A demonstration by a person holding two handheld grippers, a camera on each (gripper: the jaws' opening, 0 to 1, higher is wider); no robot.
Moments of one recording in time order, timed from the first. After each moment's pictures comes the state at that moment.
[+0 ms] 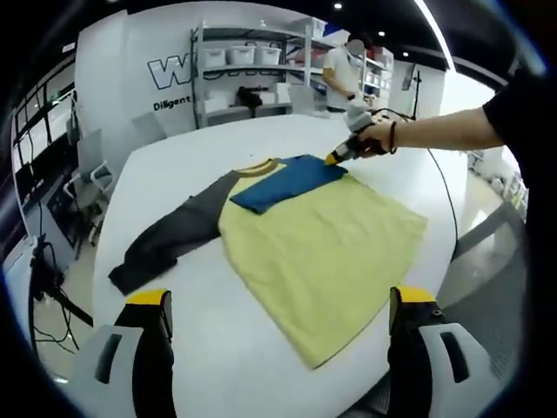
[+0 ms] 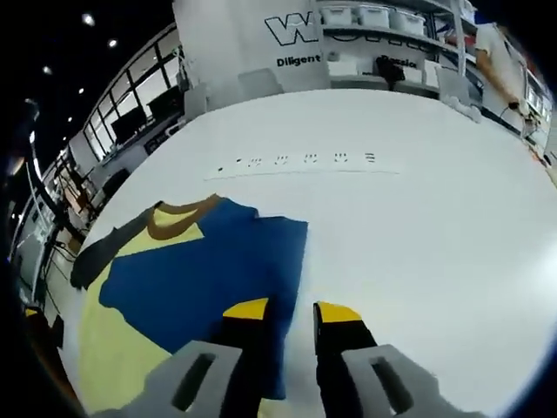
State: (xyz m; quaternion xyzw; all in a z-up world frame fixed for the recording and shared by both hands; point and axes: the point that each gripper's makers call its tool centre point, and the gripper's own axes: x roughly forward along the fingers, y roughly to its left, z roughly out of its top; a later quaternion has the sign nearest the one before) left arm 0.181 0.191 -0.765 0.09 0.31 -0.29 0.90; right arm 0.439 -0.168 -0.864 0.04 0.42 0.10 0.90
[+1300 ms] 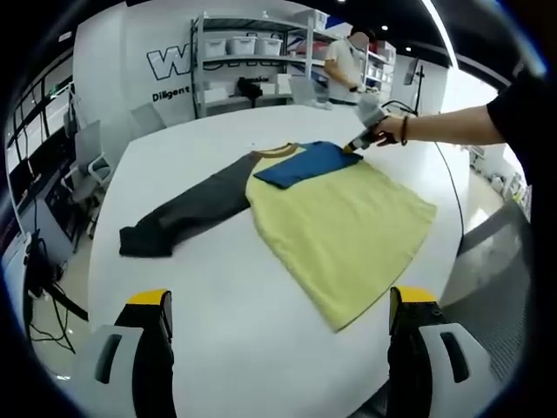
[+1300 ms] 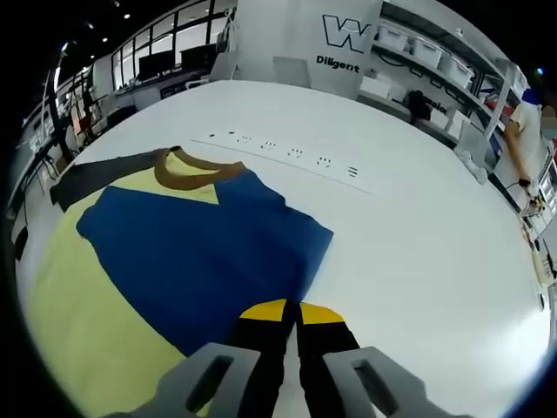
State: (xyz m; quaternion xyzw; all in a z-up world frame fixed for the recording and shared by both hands) left arm 0.194 0.190 -0.780 0.09 0.34 -0.28 0.89; right arm 0.437 -0.230 -0.863 -0.13 0.41 0.12 0.90
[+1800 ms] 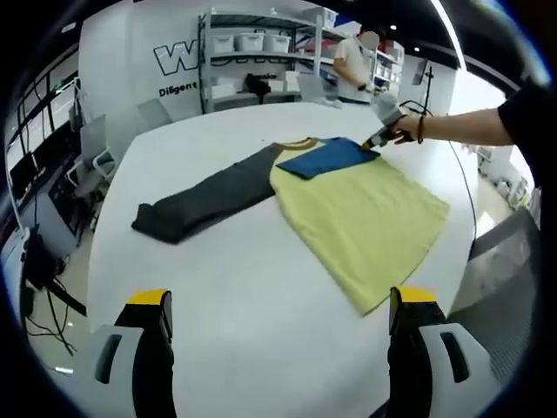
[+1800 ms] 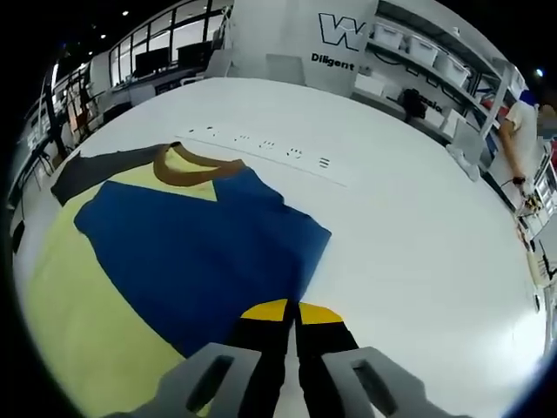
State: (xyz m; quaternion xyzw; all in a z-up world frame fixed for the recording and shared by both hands) left arm 0.211 0.196 -0.791 0.08 0.34 -0.27 0.90; right arm 0.438 -0.262 -0.861 -0.13 0.41 0.11 0.89
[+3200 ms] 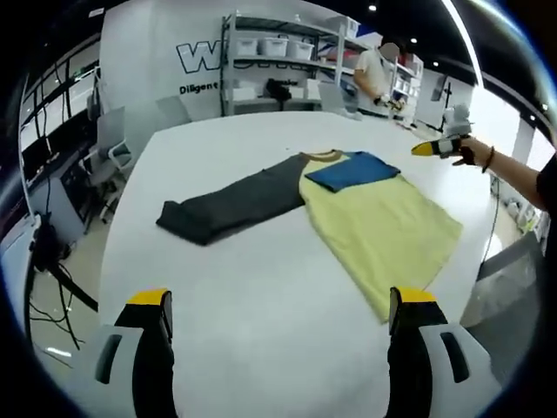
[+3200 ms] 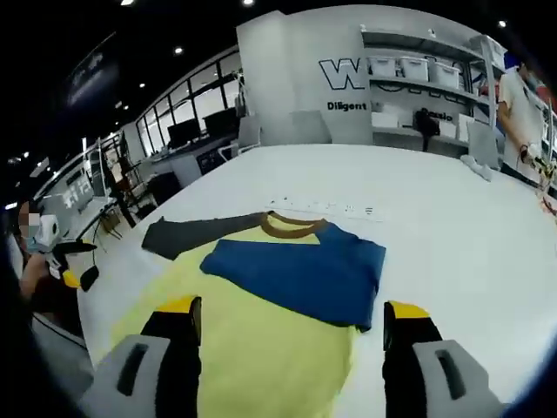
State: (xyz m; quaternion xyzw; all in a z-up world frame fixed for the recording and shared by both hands) left arm 0.228 0.217 -0.777 0.05 0.33 -0.23 0.91; right arm 0.328 -0.191 -0.758 0.01 0.30 0.22 0.93
